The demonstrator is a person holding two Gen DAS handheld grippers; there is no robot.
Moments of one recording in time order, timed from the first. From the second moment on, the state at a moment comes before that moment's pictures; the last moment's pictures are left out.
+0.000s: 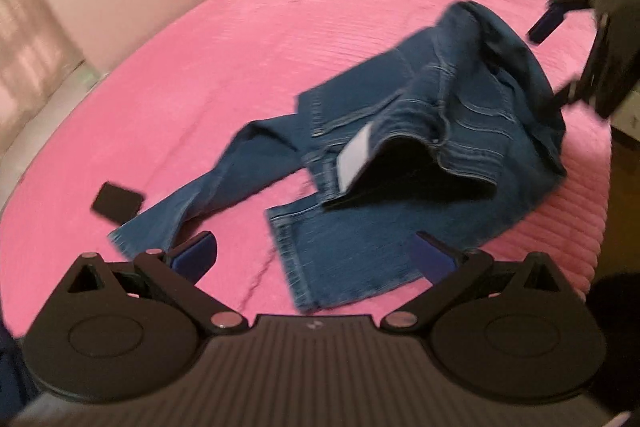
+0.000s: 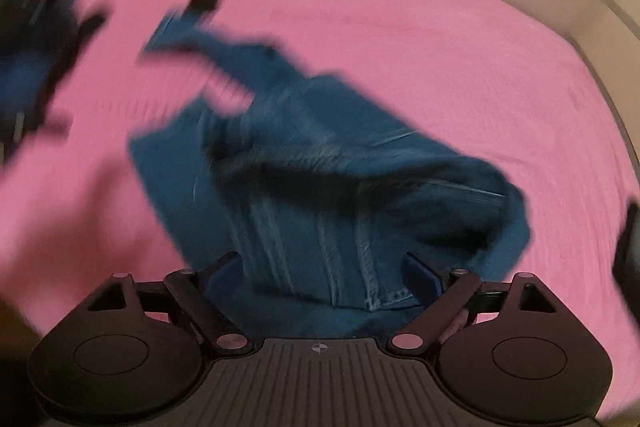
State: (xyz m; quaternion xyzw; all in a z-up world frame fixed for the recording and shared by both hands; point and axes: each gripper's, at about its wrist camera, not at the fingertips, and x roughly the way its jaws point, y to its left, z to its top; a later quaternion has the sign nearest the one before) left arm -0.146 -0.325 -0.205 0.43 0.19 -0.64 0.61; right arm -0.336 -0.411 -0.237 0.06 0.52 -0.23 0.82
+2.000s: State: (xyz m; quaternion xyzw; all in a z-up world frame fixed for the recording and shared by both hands) left arm -0.038 -0.415 -0.012 0.34 0.10 -0.60 0.72; right arm -0.415 -0.467 -0.029 0.32 0.28 -0.13 0.90
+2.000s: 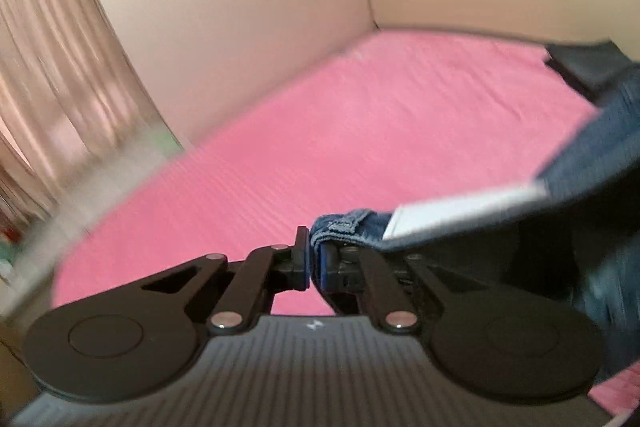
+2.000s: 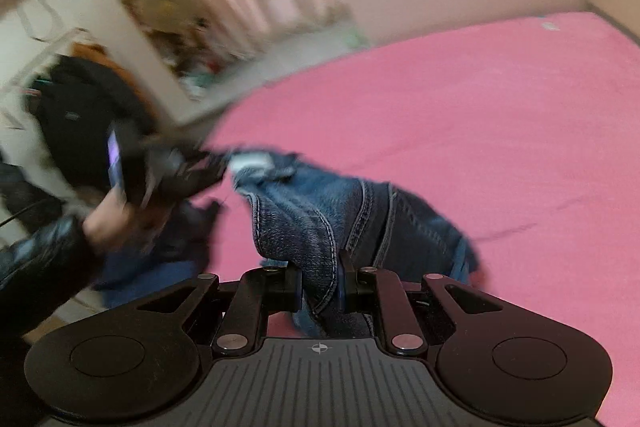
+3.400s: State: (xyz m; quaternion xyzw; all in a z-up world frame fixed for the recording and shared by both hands) left arm -0.470 -0.906 -0.211 0.39 0.32 -0.74 0.45; right arm -0.843 -0.782 -0.312 0.48 0.19 -0.55 0.65
